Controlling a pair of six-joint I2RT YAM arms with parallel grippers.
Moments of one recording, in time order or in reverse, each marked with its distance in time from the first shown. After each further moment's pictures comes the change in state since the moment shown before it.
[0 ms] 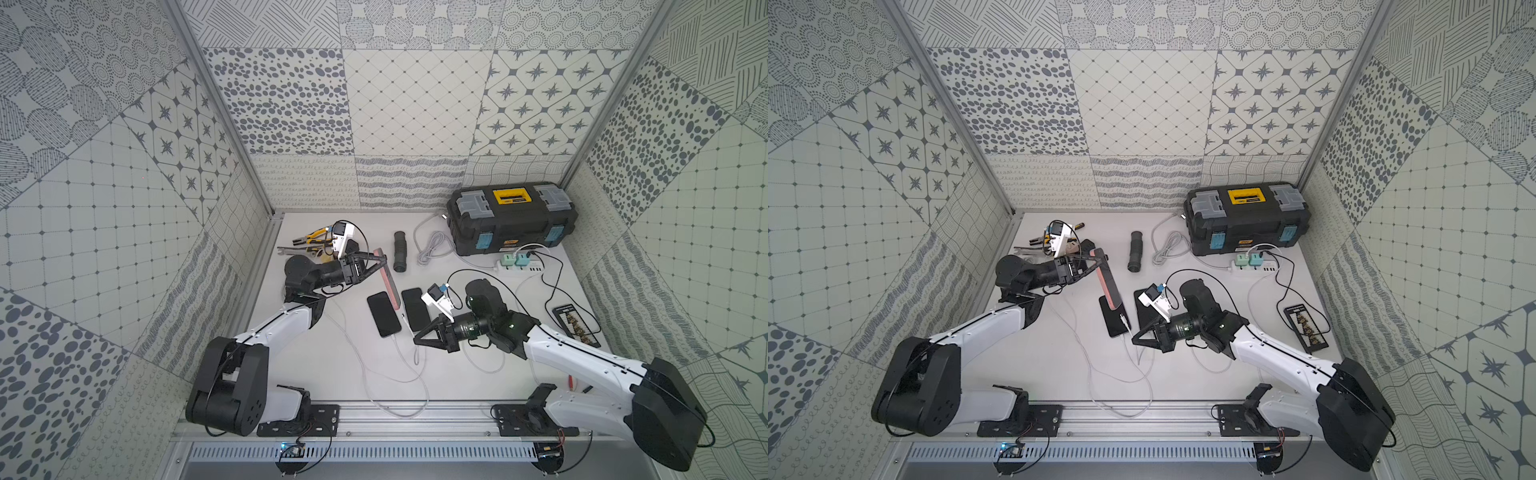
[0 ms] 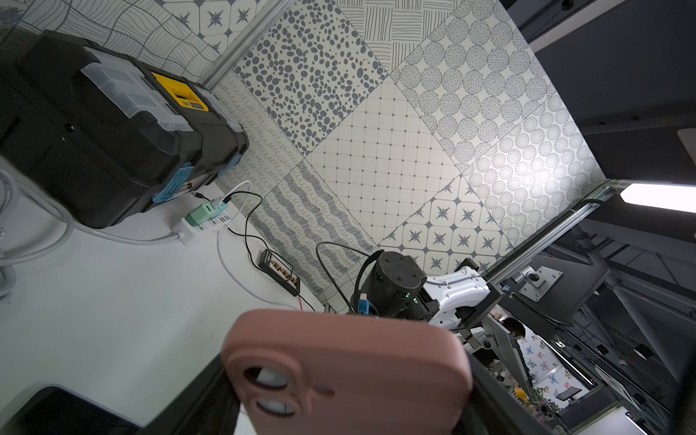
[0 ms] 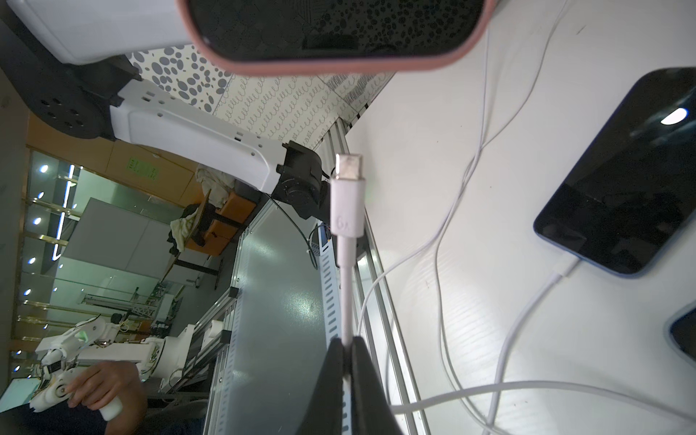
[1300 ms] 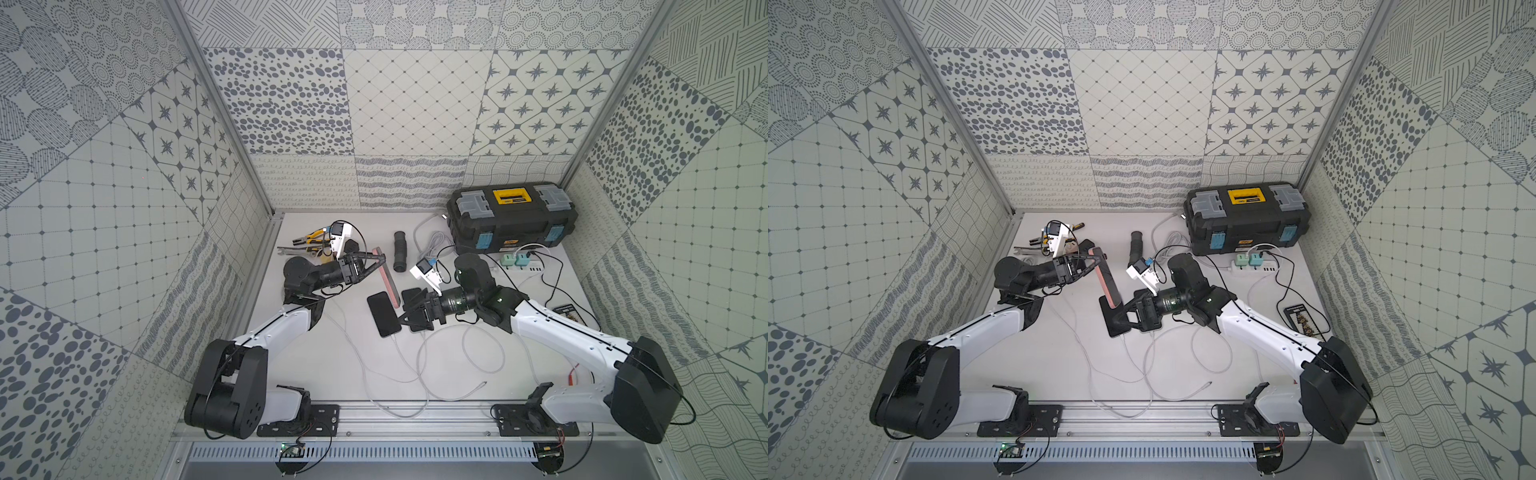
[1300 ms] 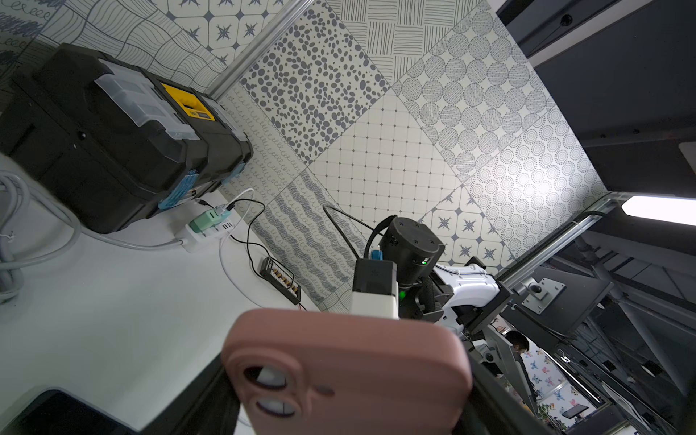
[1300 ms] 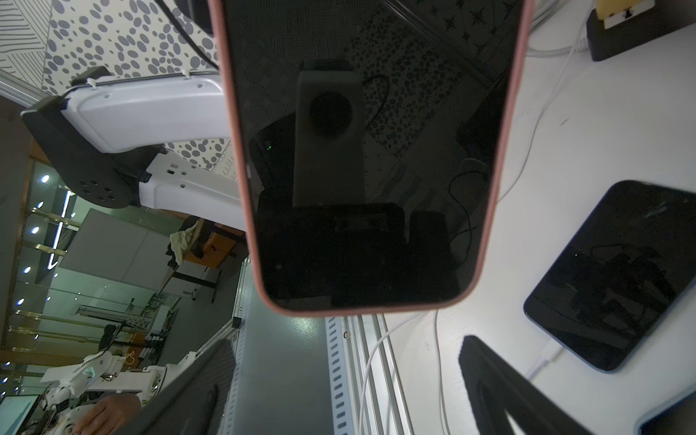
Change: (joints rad) left arm 0.001 -0.012 -0.014 0.008 -0.028 -0.016; right arm -0.025 0.183 0.303 -0.057 0.003 0.013
